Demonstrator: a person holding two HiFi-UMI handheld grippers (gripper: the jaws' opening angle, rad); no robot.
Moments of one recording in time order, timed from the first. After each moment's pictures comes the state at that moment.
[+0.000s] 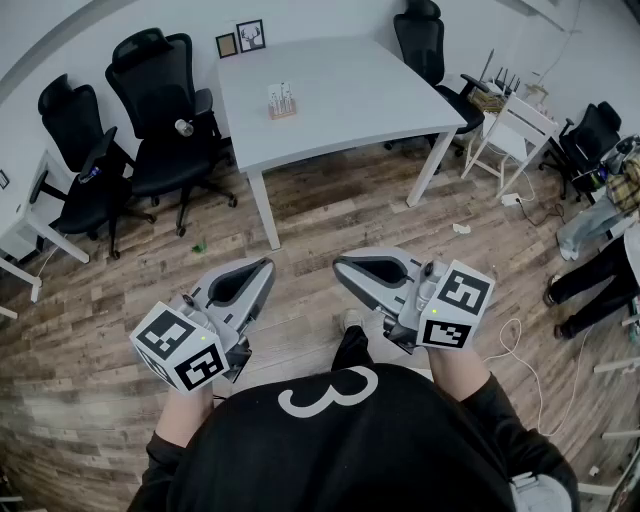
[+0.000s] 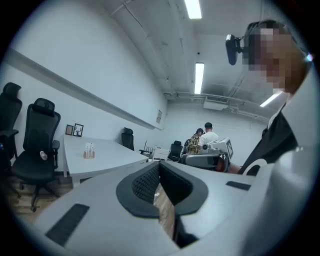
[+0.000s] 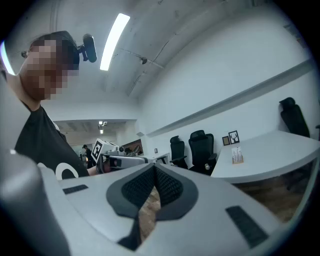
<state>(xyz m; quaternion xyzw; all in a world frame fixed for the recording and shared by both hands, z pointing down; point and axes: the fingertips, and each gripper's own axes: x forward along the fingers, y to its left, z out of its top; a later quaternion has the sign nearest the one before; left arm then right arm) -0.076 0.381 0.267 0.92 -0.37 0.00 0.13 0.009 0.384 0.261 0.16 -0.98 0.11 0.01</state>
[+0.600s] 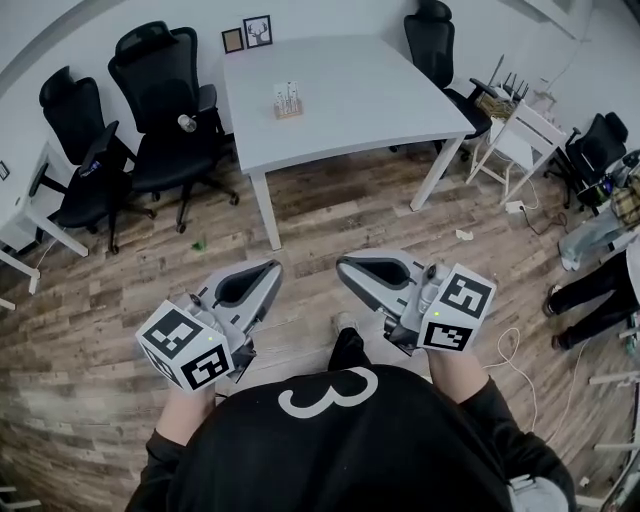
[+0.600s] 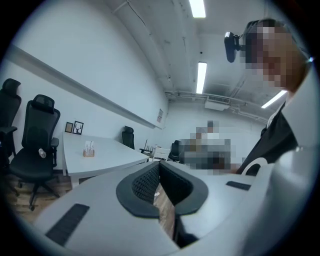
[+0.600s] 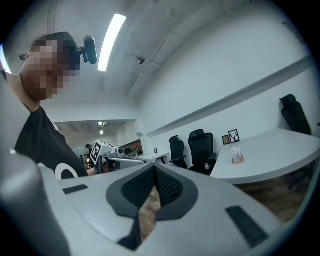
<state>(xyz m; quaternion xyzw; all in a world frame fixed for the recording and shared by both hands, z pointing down) -0.070 0.355 0.274 0.92 -0.37 0.00 0.14 0.009 0.354 0.264 0.16 -0.98 0.11 0.01</state>
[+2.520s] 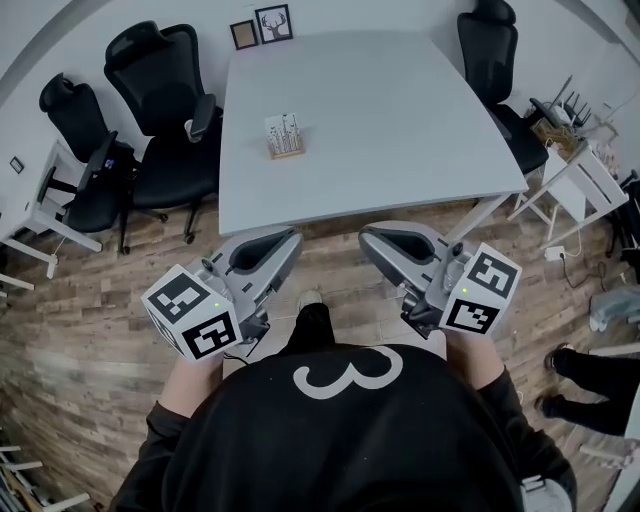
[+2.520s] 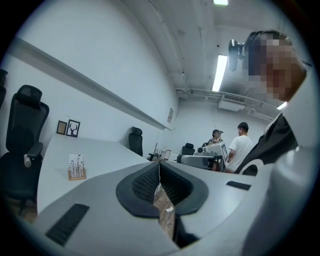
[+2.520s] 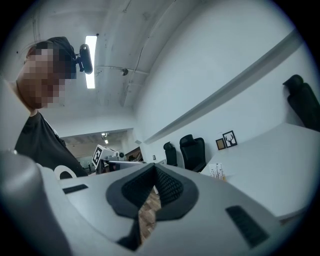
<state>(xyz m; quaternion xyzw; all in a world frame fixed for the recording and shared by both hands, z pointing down) 0.017 0.034 0.265 0.90 -0.40 0.00 0.15 0.094 0.024 0.260 0.11 -0.98 0.14 -0.03</state>
